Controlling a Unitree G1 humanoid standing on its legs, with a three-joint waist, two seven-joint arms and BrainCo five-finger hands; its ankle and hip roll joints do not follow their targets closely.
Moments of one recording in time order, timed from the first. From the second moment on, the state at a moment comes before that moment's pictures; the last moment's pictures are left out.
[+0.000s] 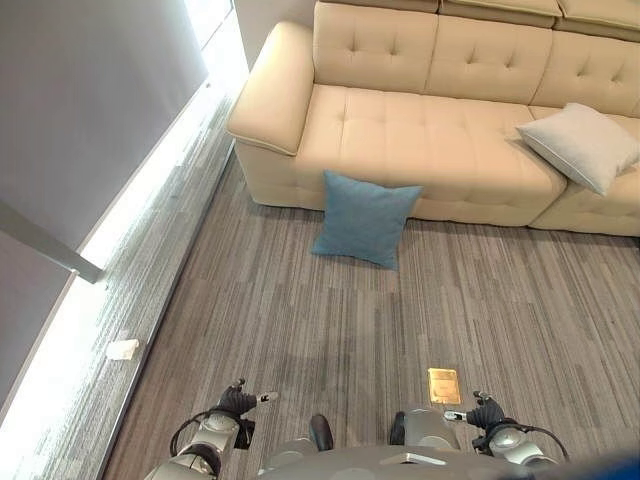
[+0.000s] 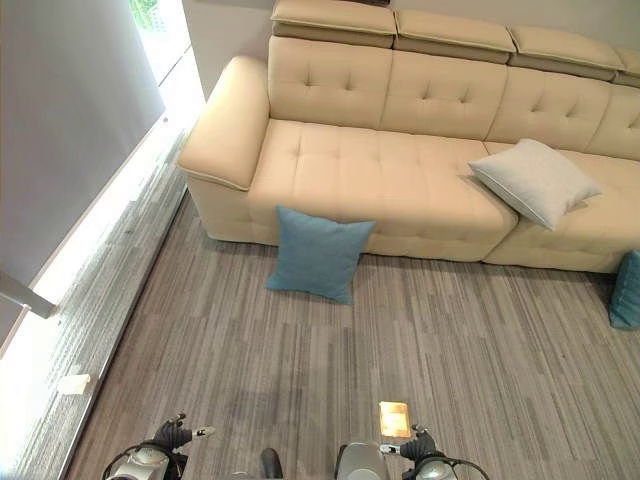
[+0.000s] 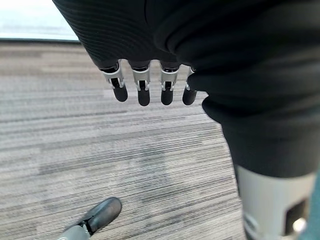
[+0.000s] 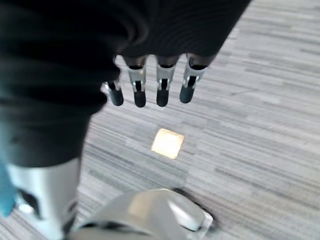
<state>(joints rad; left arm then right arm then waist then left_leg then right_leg) -0.09 0.26 -0.20 1.24 -0.09 -0.05 0.13 -0.05 -0.25 0.27 1.20 -0.02 -0.02 -0.19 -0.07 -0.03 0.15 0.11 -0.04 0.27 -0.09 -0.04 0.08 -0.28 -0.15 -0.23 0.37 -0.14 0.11</state>
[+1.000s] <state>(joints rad) -0.08 0.24 -0.20 1.27 -0.07 -0.05 0.13 -0.04 -0.27 0.28 1.28 -0.02 -0.02 -0.20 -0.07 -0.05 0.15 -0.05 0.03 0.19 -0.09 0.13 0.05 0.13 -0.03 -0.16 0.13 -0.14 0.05</state>
